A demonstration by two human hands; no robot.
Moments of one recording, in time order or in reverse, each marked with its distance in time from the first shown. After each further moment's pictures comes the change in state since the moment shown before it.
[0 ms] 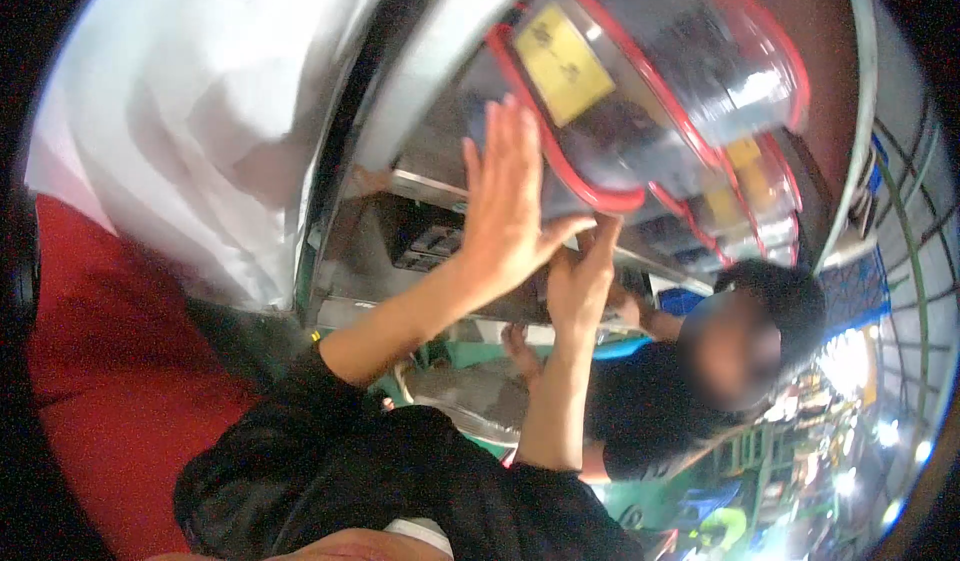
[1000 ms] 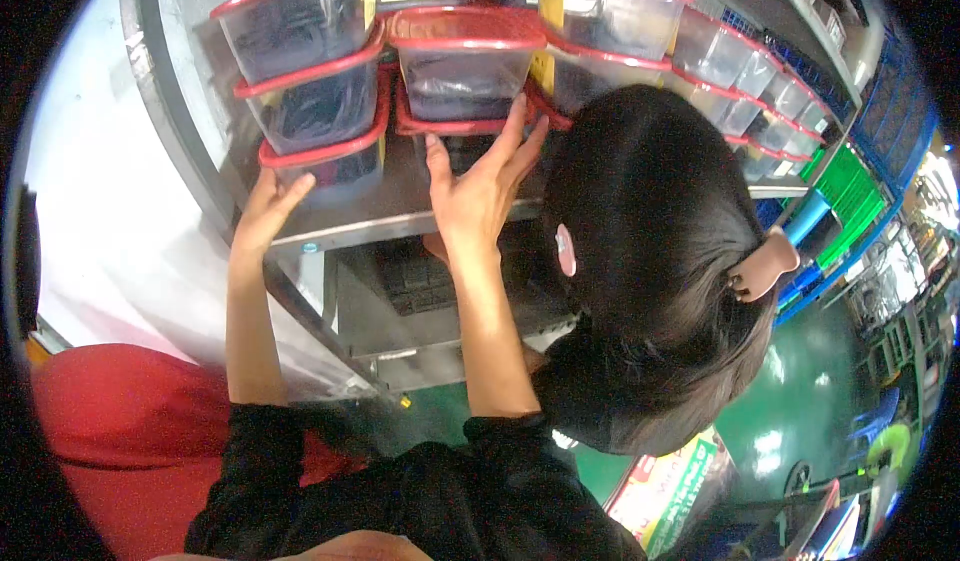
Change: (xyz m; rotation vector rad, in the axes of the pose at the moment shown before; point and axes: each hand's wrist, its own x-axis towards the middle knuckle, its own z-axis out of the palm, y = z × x) left_hand 0.065 -0.042 -0.029 -0.183 -0.556 -0.292; right_hand 0.066 0.067 -0.031 0.239 0.664 -0.176
